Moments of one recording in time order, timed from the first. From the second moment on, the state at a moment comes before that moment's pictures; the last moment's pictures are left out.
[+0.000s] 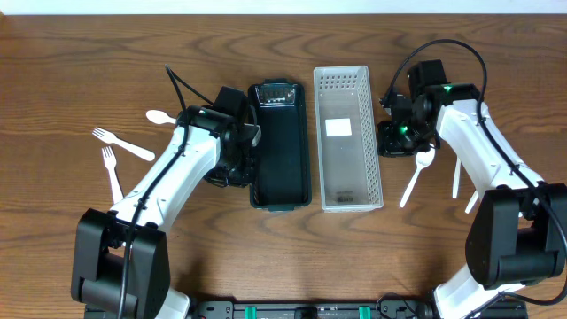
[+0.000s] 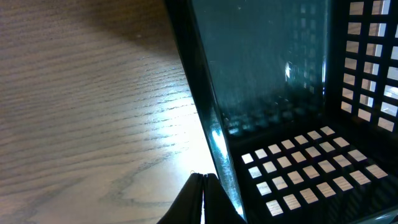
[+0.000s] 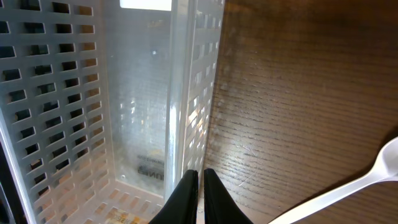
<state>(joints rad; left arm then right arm) -0.33 1.68 1.20 -1.07 0.20 -0.10 0.11 1.81 1.33 -1.00 -0.32 0.01</state>
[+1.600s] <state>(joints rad) 0.16 1.25 1.22 -1.11 0.00 -0.14 0.04 1.63 1.02 -0.66 0.06 0.66</state>
